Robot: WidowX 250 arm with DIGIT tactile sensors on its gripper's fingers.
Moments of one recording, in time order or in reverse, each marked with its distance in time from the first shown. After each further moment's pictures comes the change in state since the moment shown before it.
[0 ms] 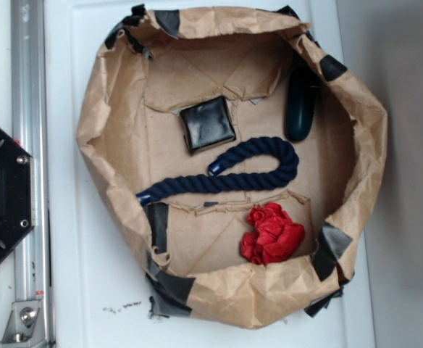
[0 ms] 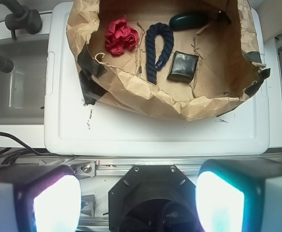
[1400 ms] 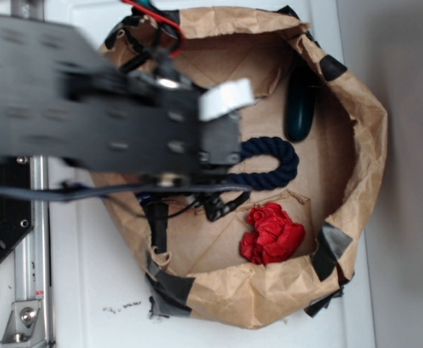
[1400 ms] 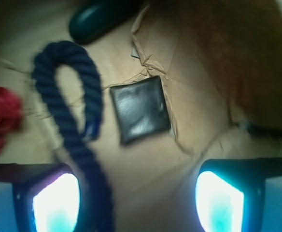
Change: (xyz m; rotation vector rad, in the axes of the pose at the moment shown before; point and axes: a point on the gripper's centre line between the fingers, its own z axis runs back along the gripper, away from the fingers) arm 0.096 0.070 -0.174 0.251 0.062 0.497
